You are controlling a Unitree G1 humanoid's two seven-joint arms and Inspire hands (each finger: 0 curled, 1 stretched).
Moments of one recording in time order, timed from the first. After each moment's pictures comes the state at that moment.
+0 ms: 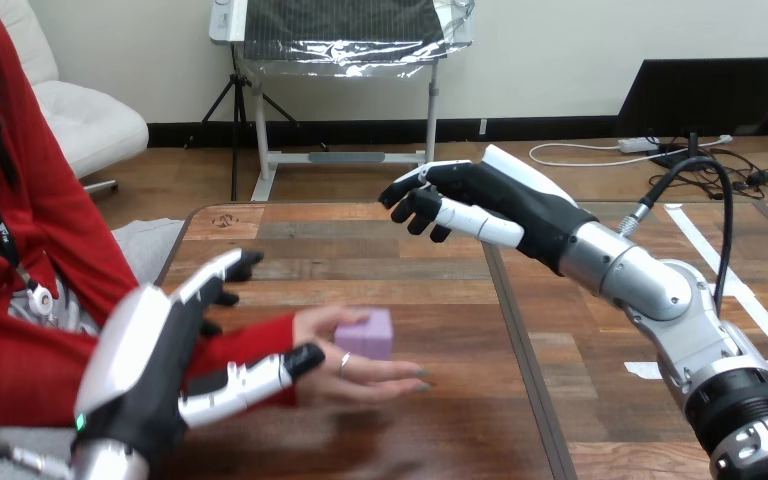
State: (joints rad) left arm 0.28 0.35 -0.02 -0.20 0.45 -0.14 0.01; right arm -0.72 -0.35 0.20 0.91 -0.18 -0.48 0.41
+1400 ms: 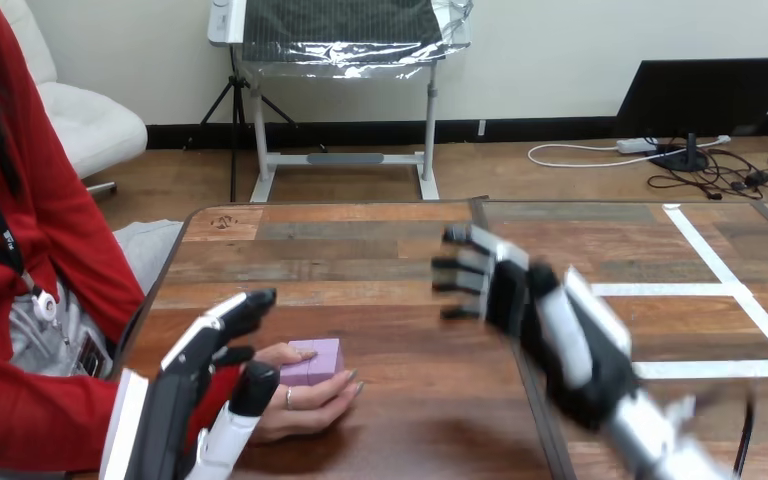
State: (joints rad) left arm 0.53 0.15 -0.06 -0.19 0.21 -0.52 0.10; right arm -0.11 -0.23 0.05 0.44 0.25 -0.42 0.51
